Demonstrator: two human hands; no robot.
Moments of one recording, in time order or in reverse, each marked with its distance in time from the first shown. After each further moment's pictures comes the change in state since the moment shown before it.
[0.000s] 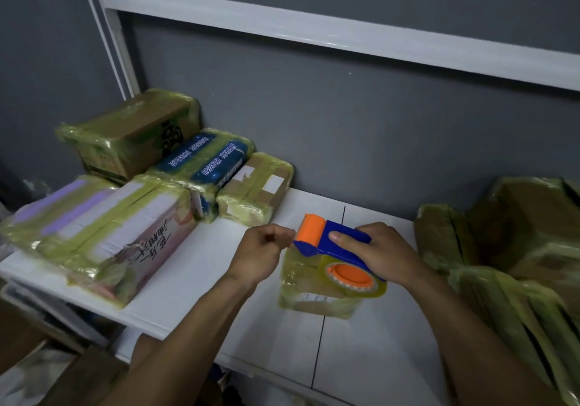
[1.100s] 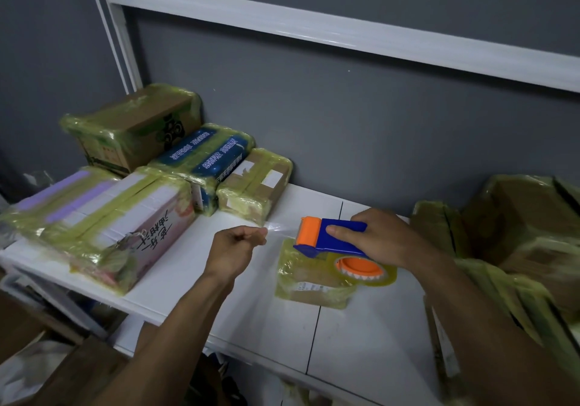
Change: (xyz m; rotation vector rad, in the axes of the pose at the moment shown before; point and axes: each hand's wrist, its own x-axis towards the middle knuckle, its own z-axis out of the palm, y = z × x) left_hand -0.005 -0.031 -0.027 -0.151 0.228 -0.112; right_hand 0.003 -0.010 -0.016 -0.242 -0.066 -0.004
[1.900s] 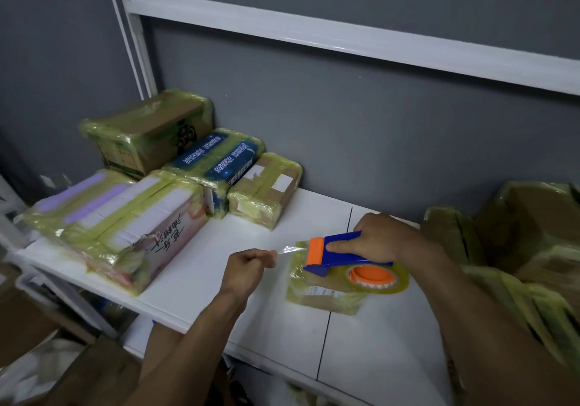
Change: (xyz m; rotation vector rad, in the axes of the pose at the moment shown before) left_hand -0.001 -0.036 -0.001 0.031 0.002 -0.128; right_hand 0.024 -0.018 0.002 -0.315 -0.108 0.137
